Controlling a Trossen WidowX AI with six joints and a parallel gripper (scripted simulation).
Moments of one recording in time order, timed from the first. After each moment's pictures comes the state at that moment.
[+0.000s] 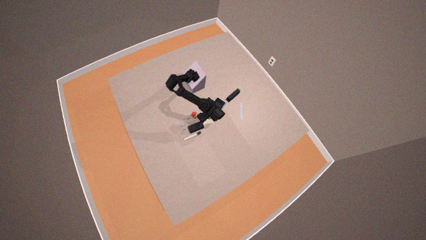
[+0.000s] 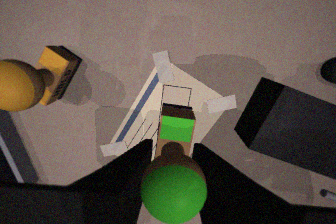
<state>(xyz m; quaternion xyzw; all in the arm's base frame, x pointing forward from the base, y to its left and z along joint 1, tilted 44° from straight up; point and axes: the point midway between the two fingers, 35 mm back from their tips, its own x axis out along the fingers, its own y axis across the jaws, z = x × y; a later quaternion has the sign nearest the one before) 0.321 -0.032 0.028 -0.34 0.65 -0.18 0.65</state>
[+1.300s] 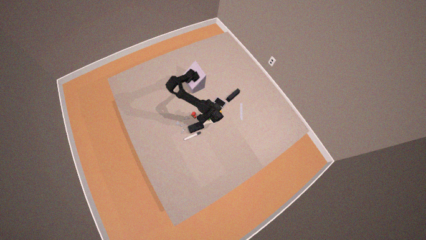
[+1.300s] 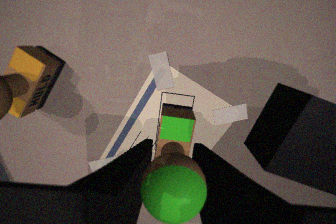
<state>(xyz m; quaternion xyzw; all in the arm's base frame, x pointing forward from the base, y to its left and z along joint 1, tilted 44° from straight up) 0.323 -0.050 0.010 -0.34 0.65 -0.18 0.65</state>
